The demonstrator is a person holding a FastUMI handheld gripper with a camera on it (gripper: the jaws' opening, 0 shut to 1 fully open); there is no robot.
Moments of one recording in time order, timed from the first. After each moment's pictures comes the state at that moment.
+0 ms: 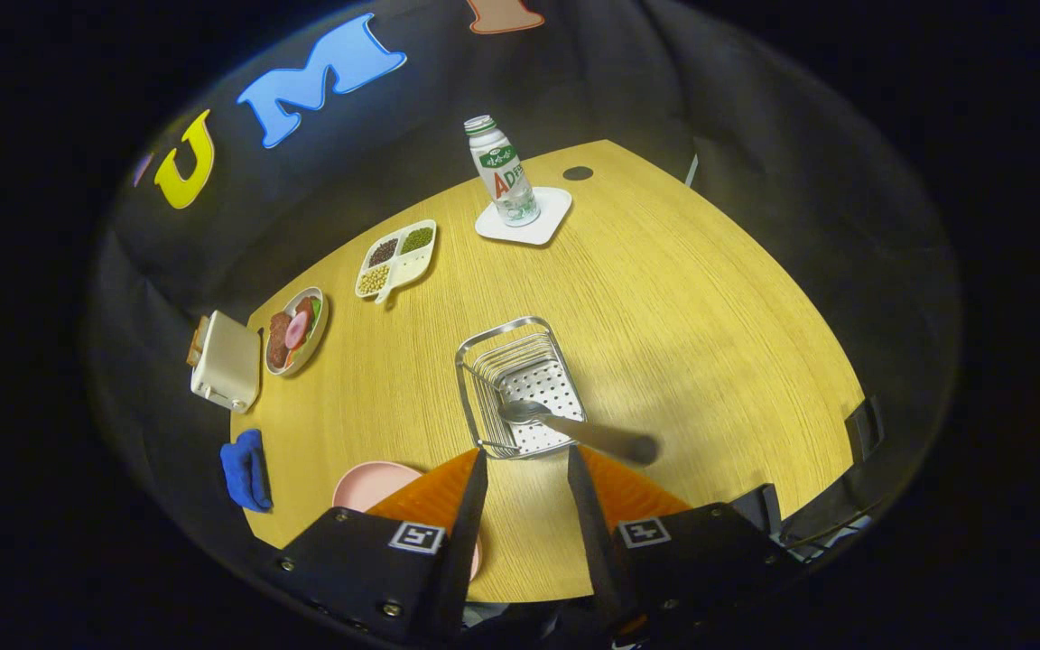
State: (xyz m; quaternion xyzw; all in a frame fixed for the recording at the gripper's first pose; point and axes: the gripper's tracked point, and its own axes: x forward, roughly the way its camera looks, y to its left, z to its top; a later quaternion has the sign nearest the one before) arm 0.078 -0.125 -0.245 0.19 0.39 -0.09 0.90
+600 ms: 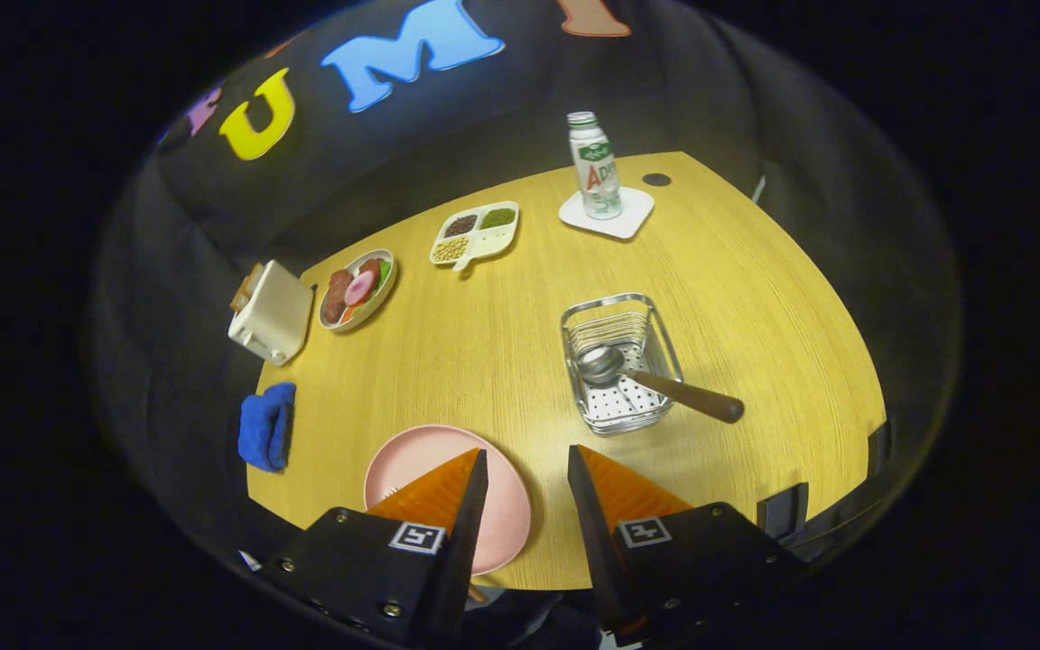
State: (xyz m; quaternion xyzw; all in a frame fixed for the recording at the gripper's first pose) arm 0.065 -0.049 -0.245 0.11 0.39 0.01 0.91
